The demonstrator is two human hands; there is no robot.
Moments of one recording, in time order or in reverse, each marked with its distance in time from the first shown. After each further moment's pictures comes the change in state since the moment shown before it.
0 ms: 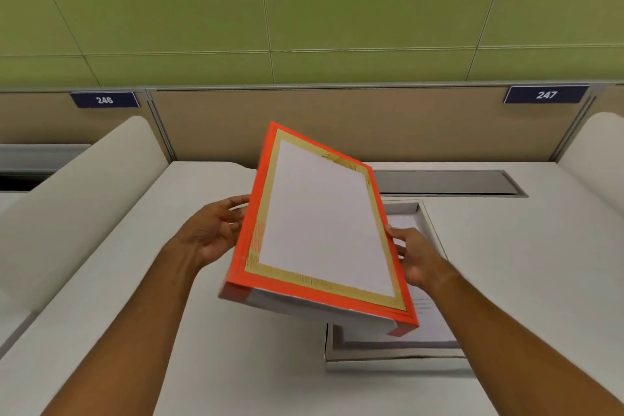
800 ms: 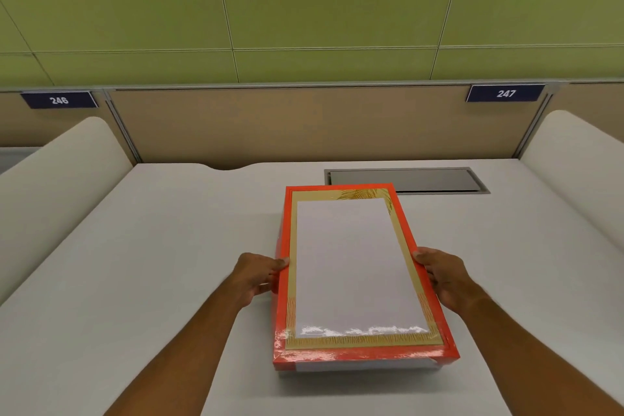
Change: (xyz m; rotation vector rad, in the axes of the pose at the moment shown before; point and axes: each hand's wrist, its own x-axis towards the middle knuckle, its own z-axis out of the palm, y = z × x) left_hand 0.062 -0.131 0.089 0.371 0.172 -0.172; right_hand -0.010 -0.010 -0.134 -0.231 0.274 -0.173
